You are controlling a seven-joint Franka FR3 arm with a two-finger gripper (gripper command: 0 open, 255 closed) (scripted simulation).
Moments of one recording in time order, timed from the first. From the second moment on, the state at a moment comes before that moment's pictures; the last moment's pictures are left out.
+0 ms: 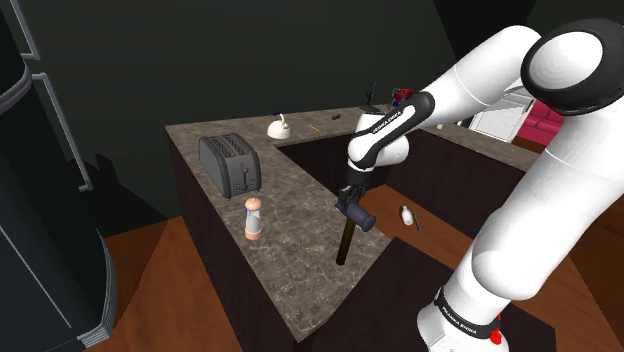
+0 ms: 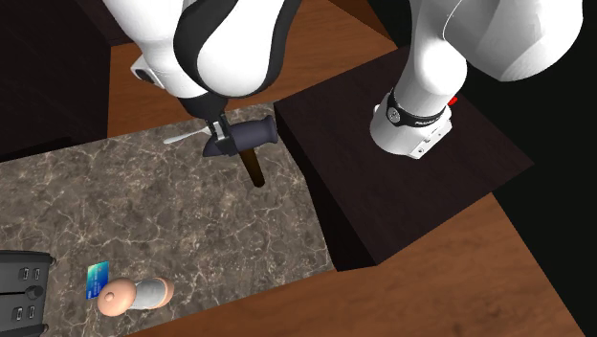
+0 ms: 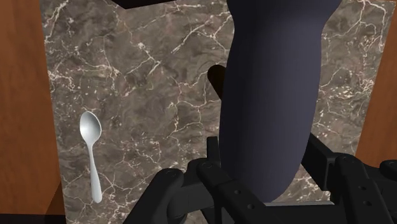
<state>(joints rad) -0.06 -0.06 -0.24 -2.59 0.08 2.49 -0.27</state>
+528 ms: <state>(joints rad) -0.07 -0.14 -0.24 -2.57 0.05 2.38 -0.24</state>
